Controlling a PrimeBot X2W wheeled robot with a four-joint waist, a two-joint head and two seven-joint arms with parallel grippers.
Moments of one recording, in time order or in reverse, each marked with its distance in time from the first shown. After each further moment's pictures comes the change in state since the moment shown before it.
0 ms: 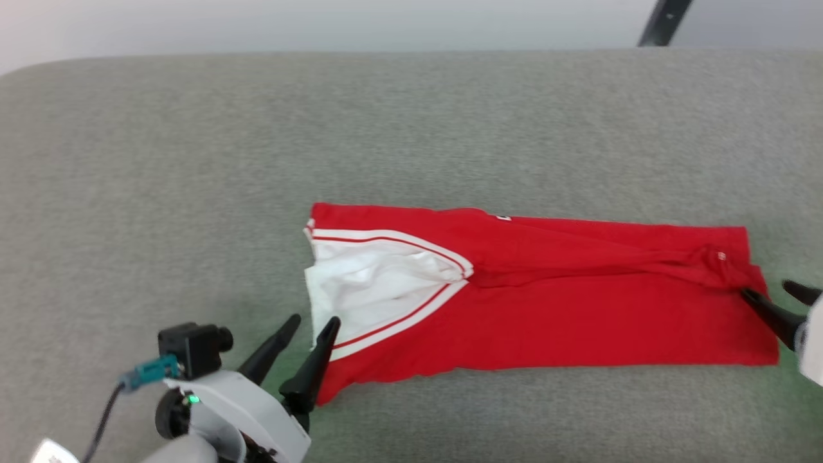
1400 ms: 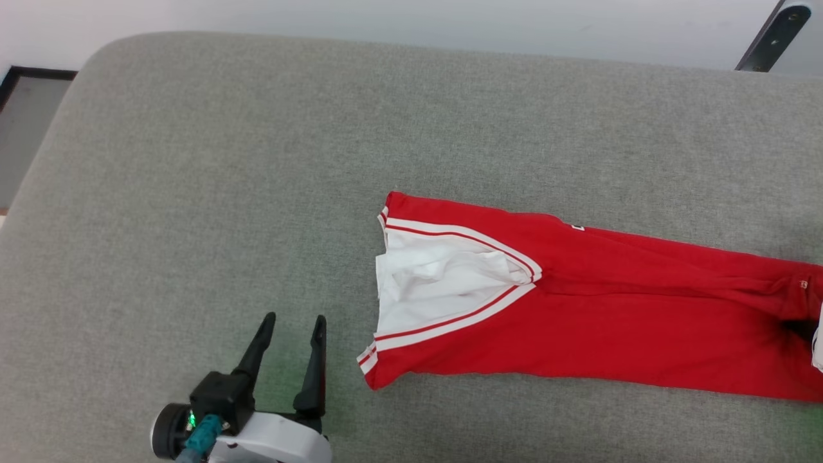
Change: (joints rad) left arm 0.318 -0.552 0.665 0.177 0.972 -0.134 -0.005; right arm -0.032 0.214 -0.362 0.178 -0.253 0.000 0.401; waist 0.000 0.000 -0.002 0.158
